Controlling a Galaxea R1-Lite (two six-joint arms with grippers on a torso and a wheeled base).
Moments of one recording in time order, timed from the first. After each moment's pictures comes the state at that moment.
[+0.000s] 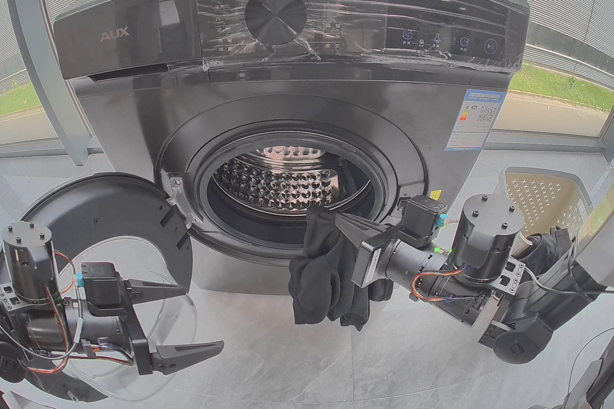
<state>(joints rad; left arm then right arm) -0.37 1.26 -0.29 -0.53 -0.53 0.10 0.80 1.93 -0.62 -1.27 -0.10 0.23</state>
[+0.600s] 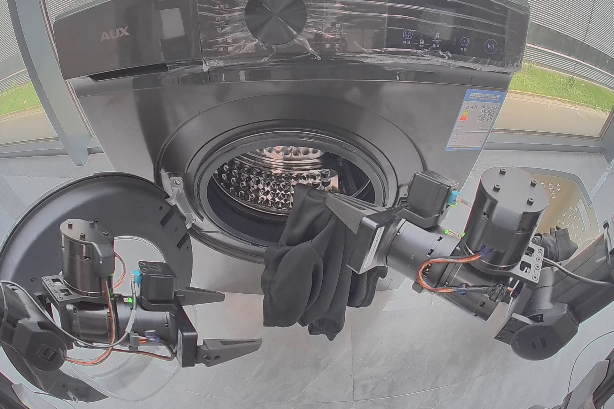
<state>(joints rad) -0.44 1.53 -0.34 -0.65 -0.52 0.07 0.86 1.82 -0.69 -1.13 -0.13 0.33</state>
